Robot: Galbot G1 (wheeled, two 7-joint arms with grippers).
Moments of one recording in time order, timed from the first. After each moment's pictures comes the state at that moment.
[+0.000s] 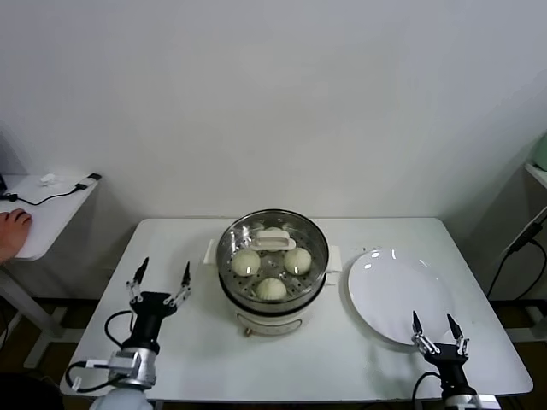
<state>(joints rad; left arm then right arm) 1.54 -1.33 -0.55 -1.99 -0.04 -0.12 -0.09 -1.61 1.26 0.68 1.67 0.42 0.32 -0.05</state>
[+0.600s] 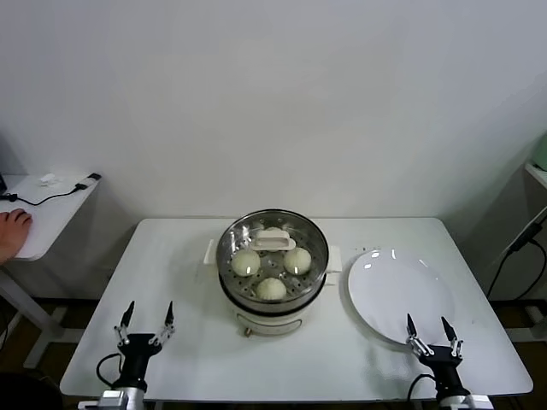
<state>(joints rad) 1.59 -1.33 -0.59 -1.74 -0.15 -0.36 -0.08 -1.61 1.26 0.66 1.67 0.40 0.29 -0.04</state>
